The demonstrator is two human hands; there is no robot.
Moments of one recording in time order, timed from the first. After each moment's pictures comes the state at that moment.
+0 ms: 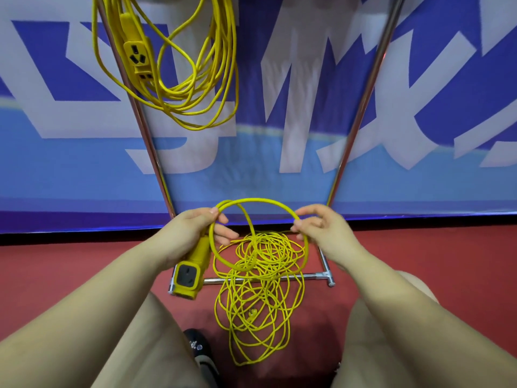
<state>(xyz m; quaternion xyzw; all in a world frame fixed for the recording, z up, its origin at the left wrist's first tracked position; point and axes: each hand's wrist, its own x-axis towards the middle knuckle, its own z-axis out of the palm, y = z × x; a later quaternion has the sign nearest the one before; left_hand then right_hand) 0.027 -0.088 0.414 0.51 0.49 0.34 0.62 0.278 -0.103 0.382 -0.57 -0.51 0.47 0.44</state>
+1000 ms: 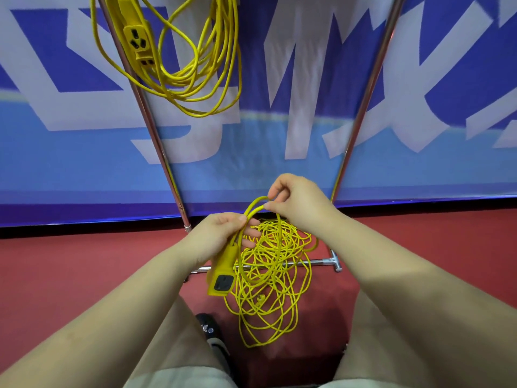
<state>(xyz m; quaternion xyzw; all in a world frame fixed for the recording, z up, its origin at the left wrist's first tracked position) 0.048 -0.105 0.393 0.51 0.48 0.30 0.65 0.225 -0.088 0.417 -0.61 -0.69 0.25 0.30</state>
